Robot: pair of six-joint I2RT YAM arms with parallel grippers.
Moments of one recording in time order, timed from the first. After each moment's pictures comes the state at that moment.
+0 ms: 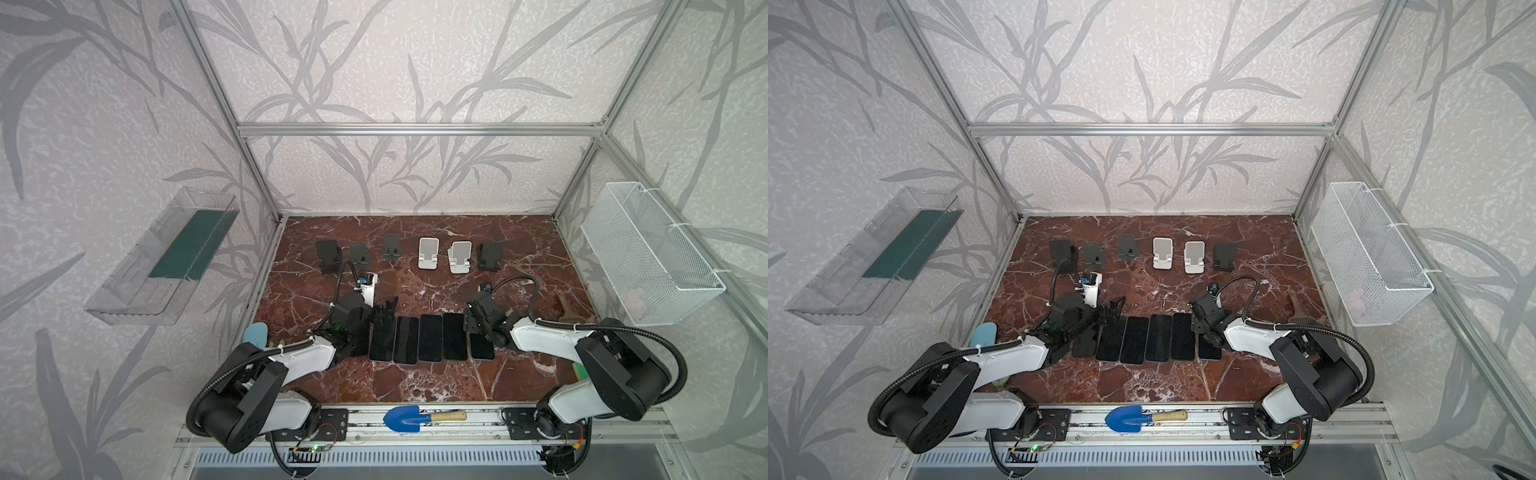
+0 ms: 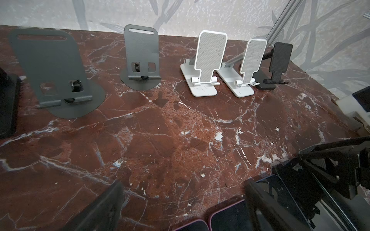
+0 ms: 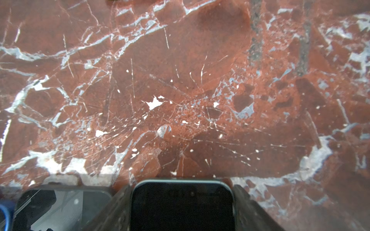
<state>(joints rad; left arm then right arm) -0.51 1.32 0.36 0.56 0.00 -0.25 0.60 1.49 0.55 -0.07 0.36 0.58</state>
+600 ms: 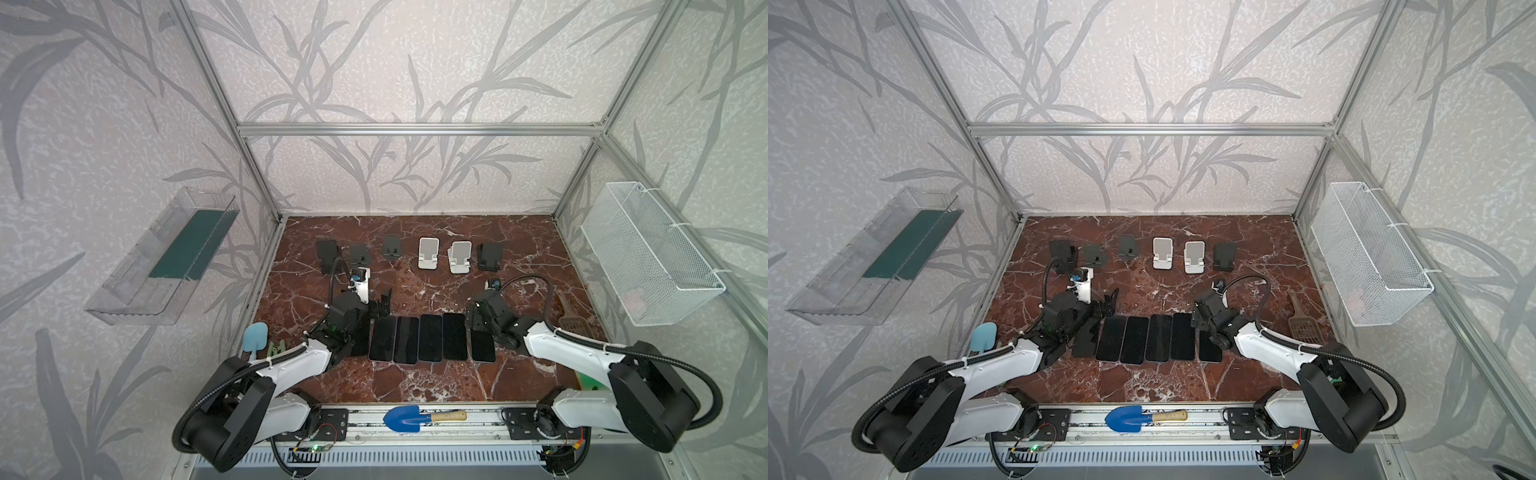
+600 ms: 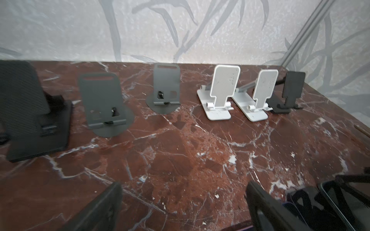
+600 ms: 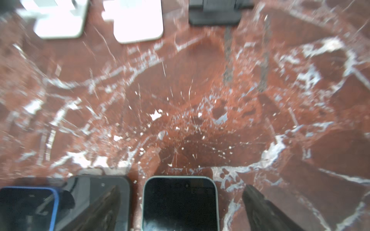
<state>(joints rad) -0.51 1.19 0.36 0.55 -0.18 -0.23 0.60 1.27 0.55 -0.18 0.41 0.59</state>
